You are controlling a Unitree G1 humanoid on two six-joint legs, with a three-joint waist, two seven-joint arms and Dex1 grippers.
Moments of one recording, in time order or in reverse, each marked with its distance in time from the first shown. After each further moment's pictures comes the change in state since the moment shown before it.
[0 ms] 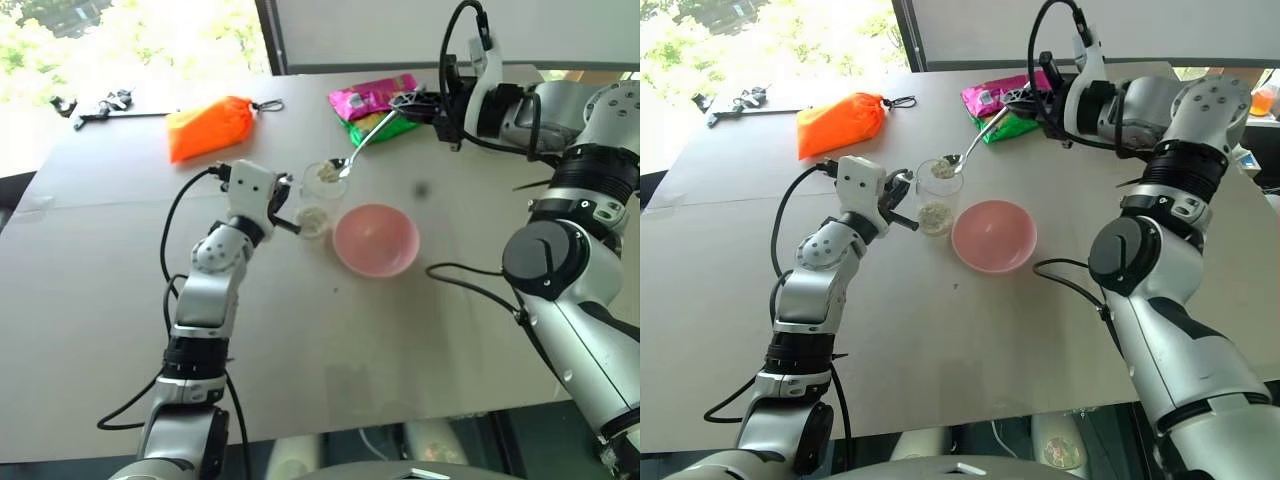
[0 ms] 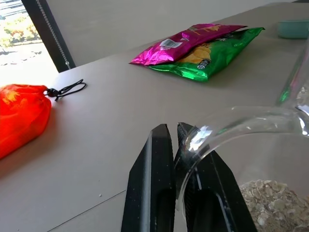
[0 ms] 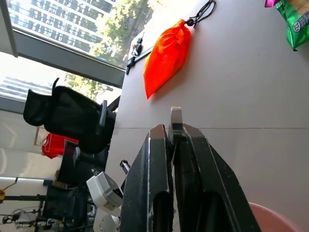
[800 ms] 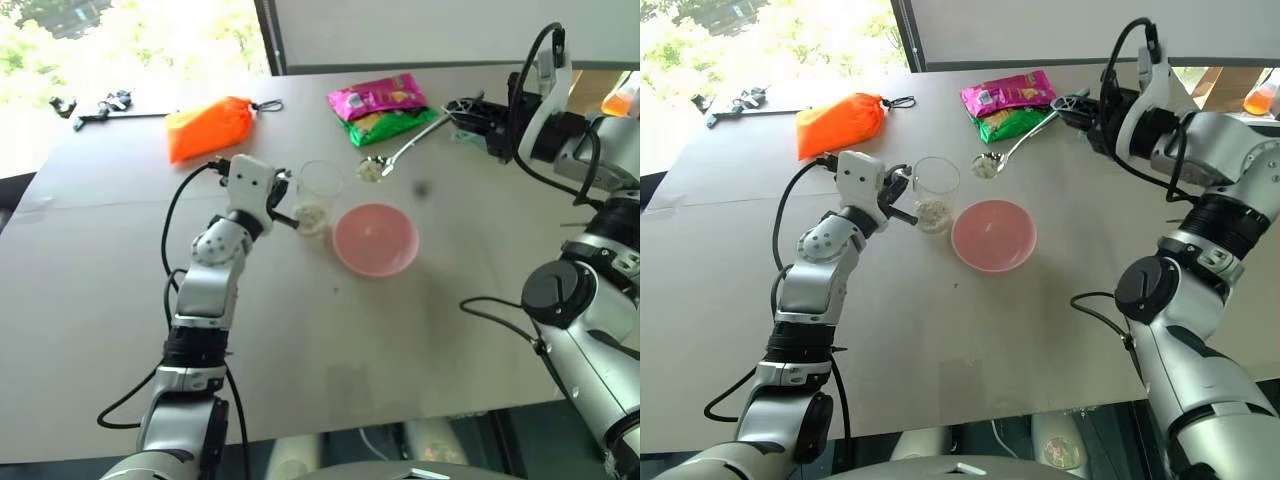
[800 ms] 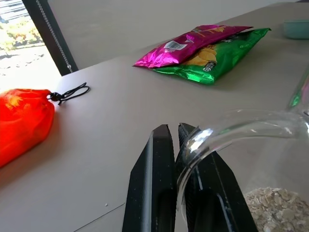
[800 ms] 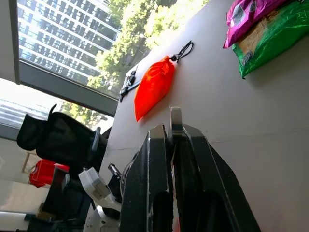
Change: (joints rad) left arm -0.055 0.017 0.000 0.101 0.001 -0.052 -0.011; right arm 0.321 -0.113 0.063 -0.272 0.781 0.013 -0.495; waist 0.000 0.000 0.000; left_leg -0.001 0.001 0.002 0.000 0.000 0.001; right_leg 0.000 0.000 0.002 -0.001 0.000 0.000
